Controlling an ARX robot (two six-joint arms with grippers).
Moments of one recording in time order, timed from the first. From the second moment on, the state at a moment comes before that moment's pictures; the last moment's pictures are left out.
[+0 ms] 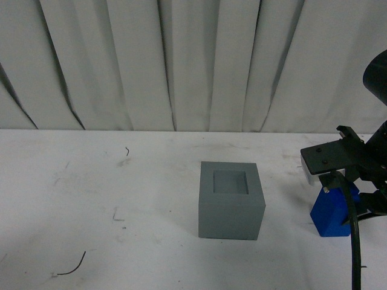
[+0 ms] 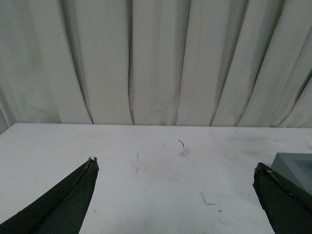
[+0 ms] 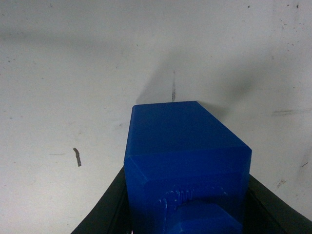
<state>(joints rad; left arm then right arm) 0.00 0.01 0.01 0.00 0.00 0.00 0.07 2.19 1.52 -0.76 -0.19 -1.55</state>
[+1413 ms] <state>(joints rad) 0.00 0.01 0.01 0.00 0.00 0.00 0.39 2.23 1.94 -1.13 -0.21 -1.29</state>
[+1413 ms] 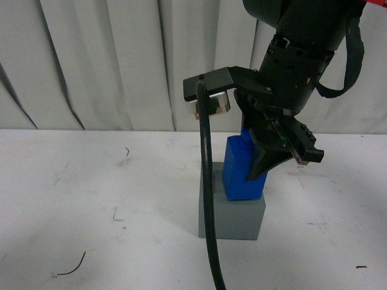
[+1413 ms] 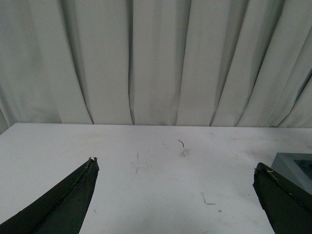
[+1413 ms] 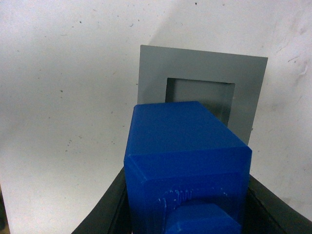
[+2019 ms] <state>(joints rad) 0.00 0.01 0.01 0.00 0.00 0.00 0.38 2.27 1.99 -1.09 -0.19 -1.22</state>
